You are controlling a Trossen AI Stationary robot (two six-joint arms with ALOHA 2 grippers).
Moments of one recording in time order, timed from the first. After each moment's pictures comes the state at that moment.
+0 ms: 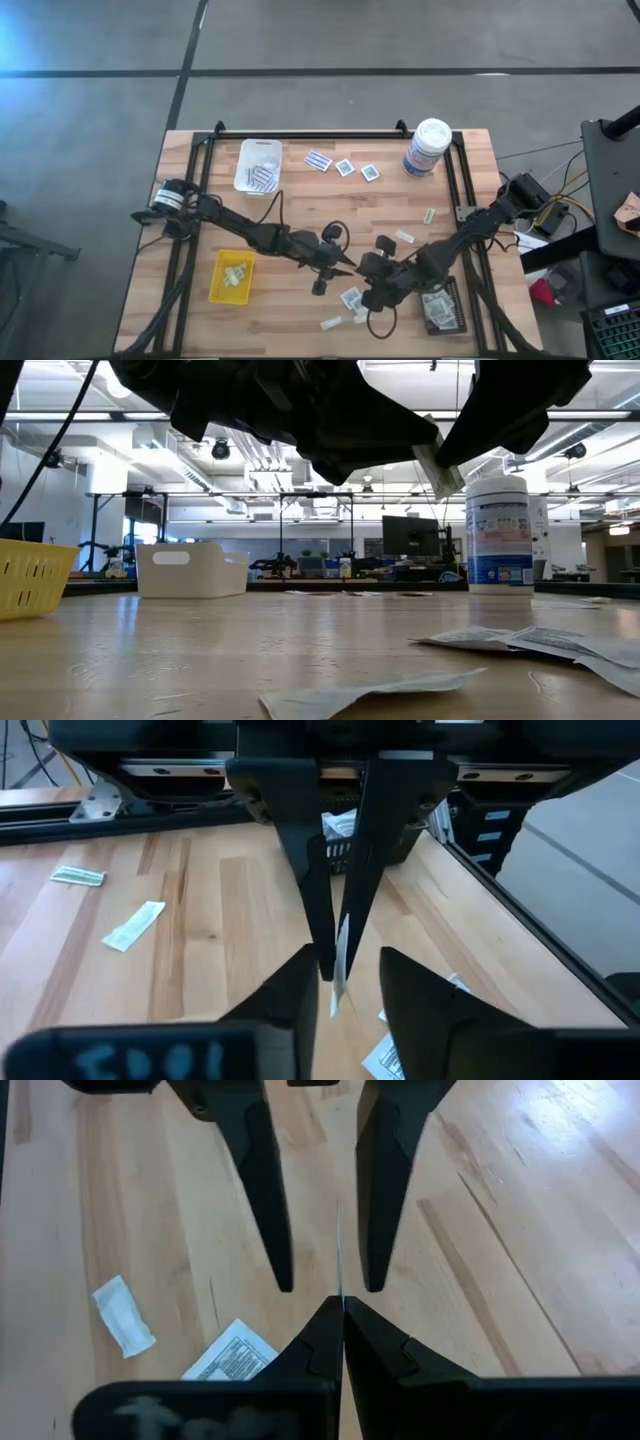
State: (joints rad) left arm -0.25 1.86 1.04 0.55 0.03 -0.03; right arm 0.58 1.64 1.08 -0.42 0.53 0.78
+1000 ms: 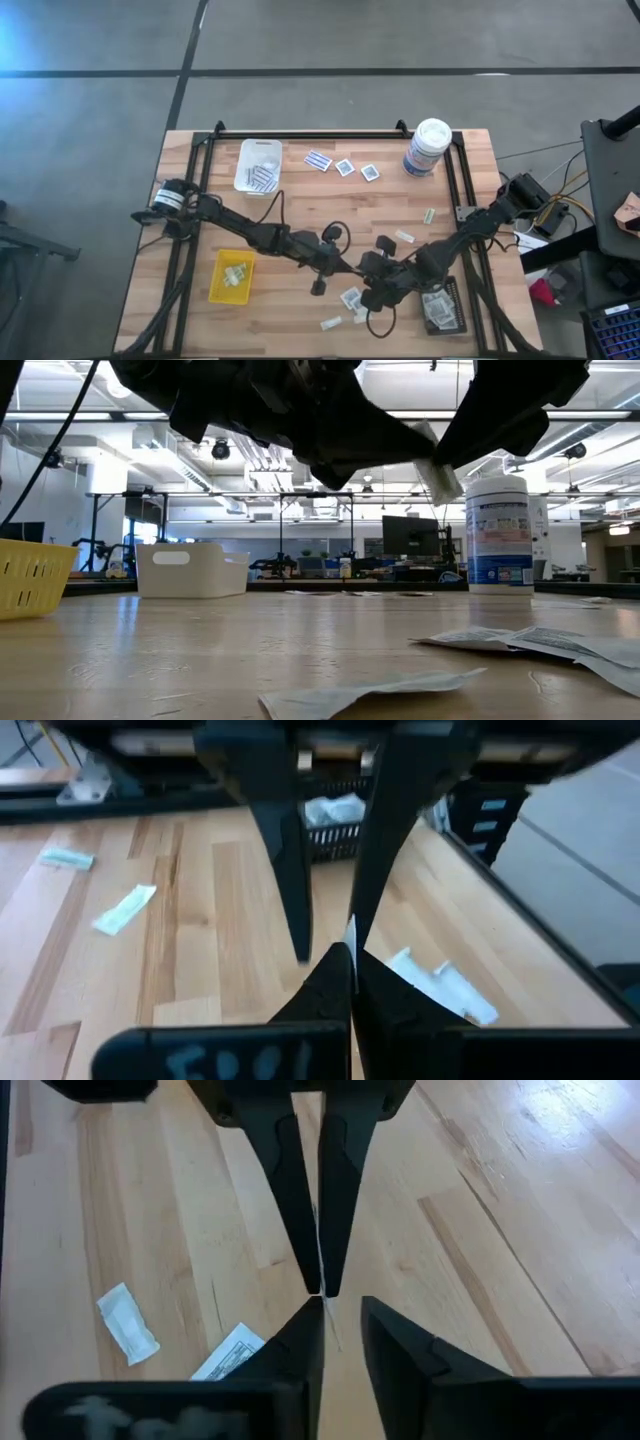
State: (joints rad) left arm -0.25 1.86 1.04 0.52 0.05 -0.05; right arm 0.57 1.64 1.07 -0.42 0.52 0.81
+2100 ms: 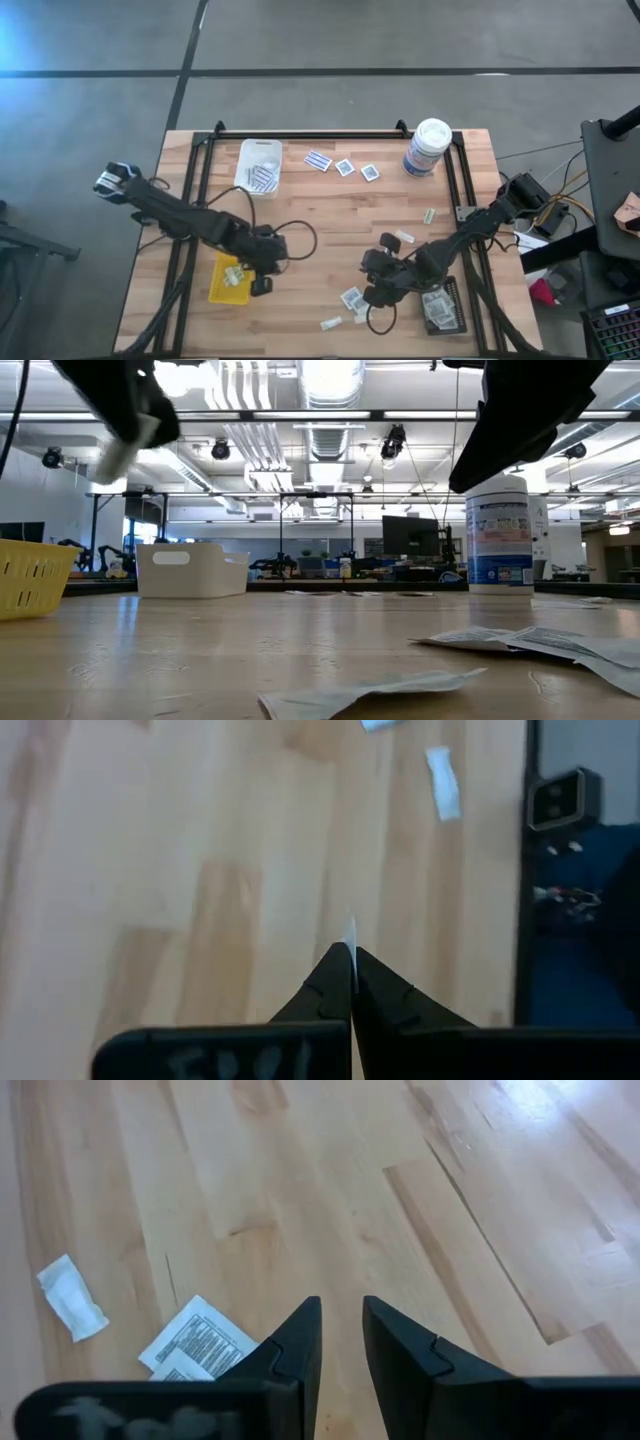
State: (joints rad) left arm -0.41 1.36 1.04 -0.66 0.04 -0.60; right arm 0.57 1.64 1.07 -0.51 0.53 0.83
